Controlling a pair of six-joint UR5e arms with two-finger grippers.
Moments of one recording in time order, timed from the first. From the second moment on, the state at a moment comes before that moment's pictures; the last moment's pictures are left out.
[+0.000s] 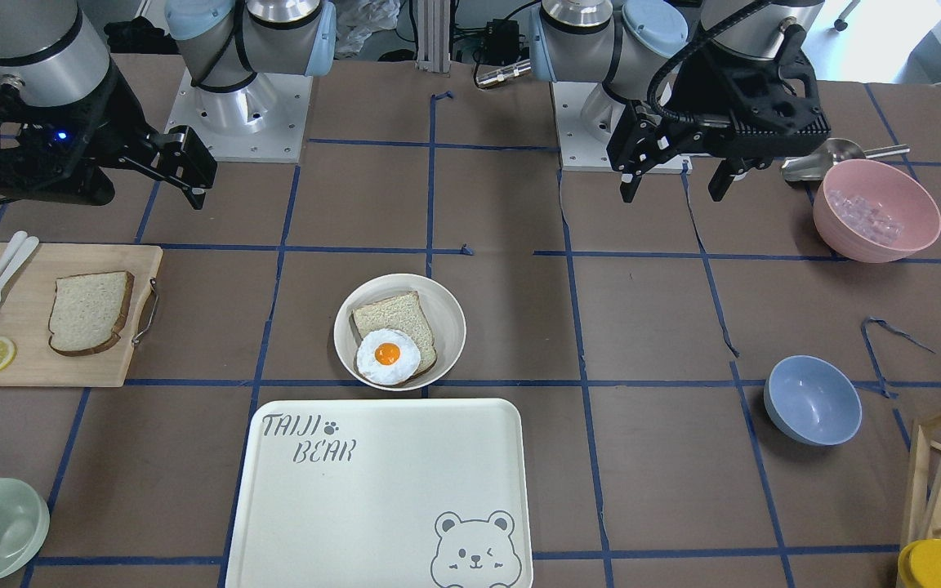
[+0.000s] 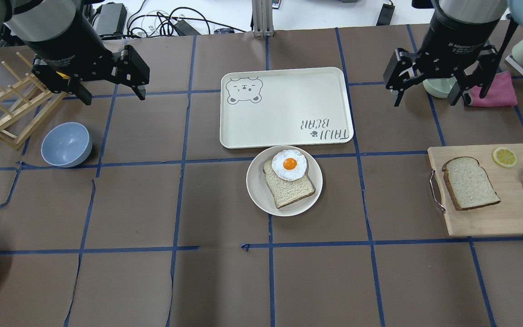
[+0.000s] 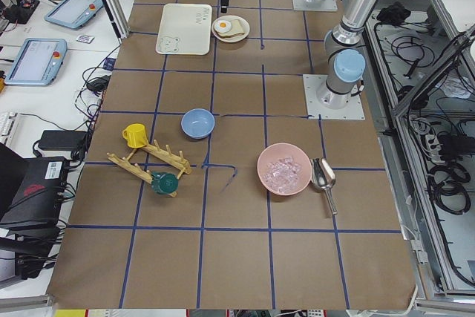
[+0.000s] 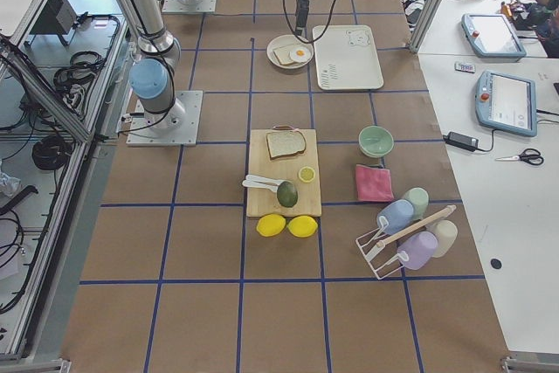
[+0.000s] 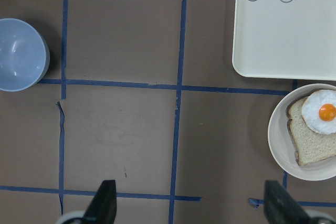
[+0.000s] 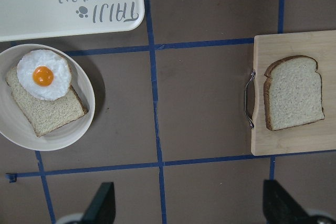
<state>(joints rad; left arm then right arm) -1.57 -1.54 -1.52 -1.58 1.57 -0.06 1.52 -1.53 1.48 -1.41 -1.61 0.01</state>
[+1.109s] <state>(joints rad) -1.74 -1.71 -1.92 -1.06 1.38 -0.36 1.36 -1.51 1.52 -1.45 -1.61 0.01</state>
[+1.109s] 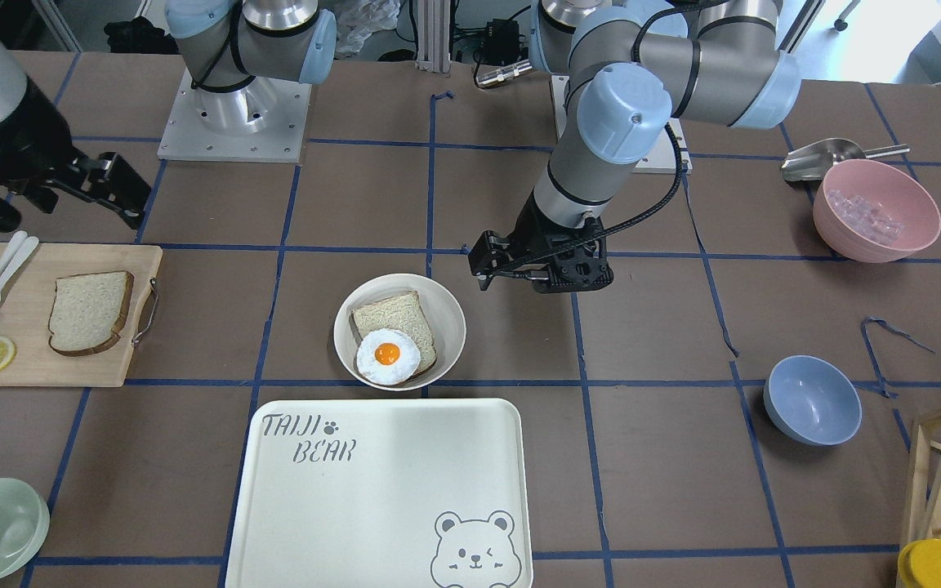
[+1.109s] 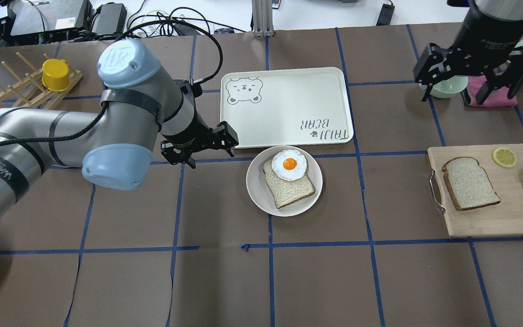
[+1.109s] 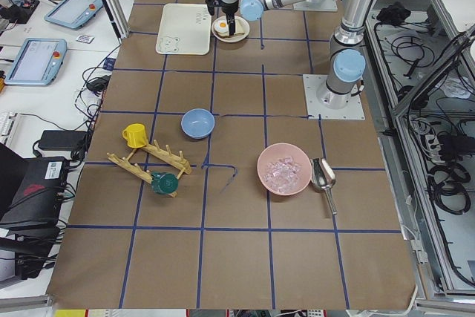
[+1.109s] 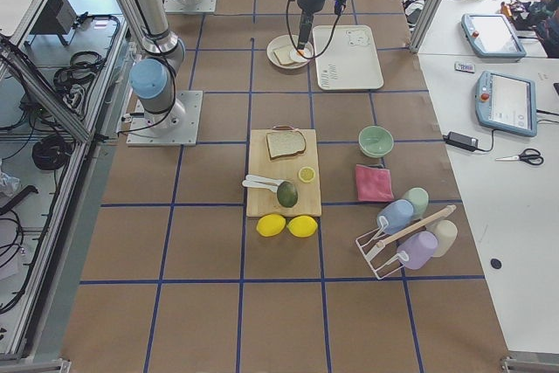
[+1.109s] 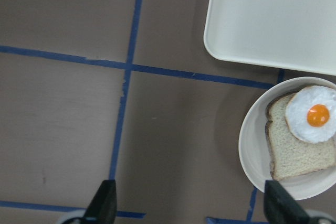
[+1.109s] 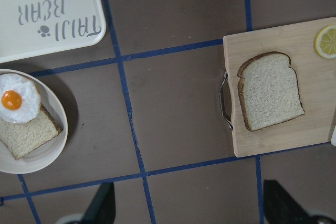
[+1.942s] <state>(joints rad) -1.85 -1.92 -1.94 -0.85 1.40 -0.60 1.17 -1.38 1.80 -1.78 -1.69 0.01</state>
